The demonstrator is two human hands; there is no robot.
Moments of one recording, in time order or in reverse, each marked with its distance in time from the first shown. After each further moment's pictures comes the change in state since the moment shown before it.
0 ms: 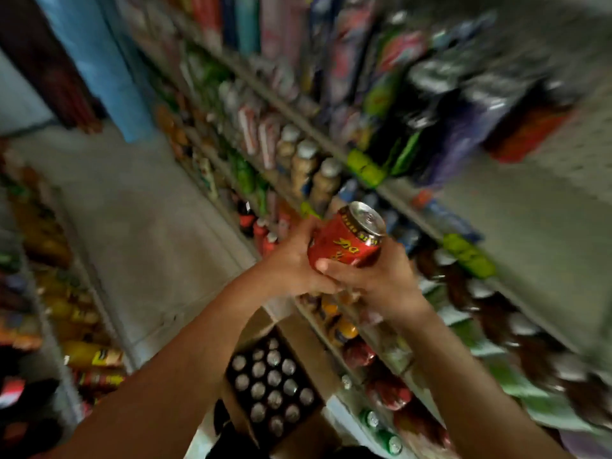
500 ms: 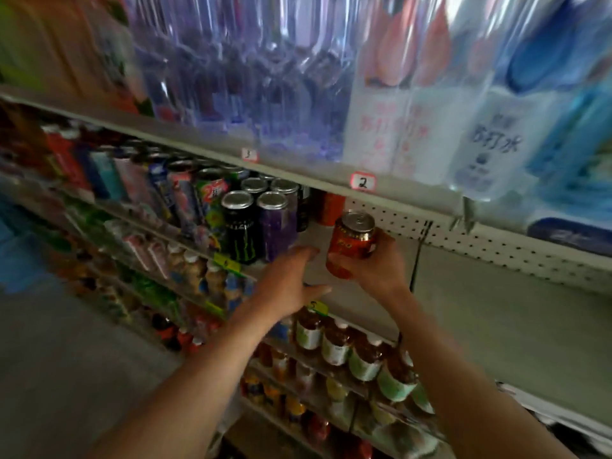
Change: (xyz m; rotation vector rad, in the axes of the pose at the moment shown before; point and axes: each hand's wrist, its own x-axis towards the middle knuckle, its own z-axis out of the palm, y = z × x) left_hand 0.073 0.171 0.112 0.641 0.014 0.448; right_hand -0.027 -0.026 -0.198 -0.213 0.716 -0.123
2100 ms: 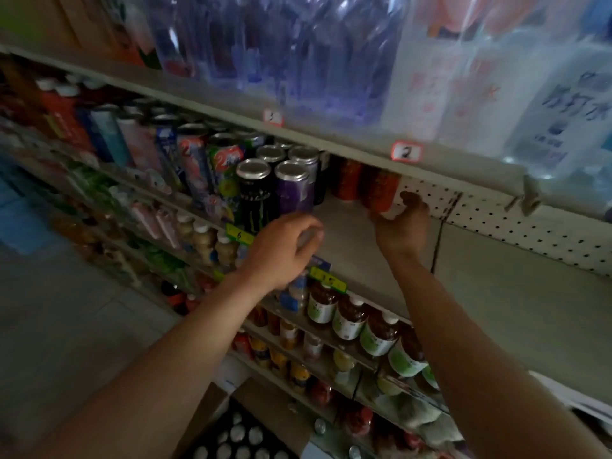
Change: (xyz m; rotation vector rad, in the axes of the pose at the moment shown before) left_hand -0.001 -0.018 -0.034 -0.128 0.138 0.215; right_hand 0.042 0.011 0.015 -0.110 0.312 0.088
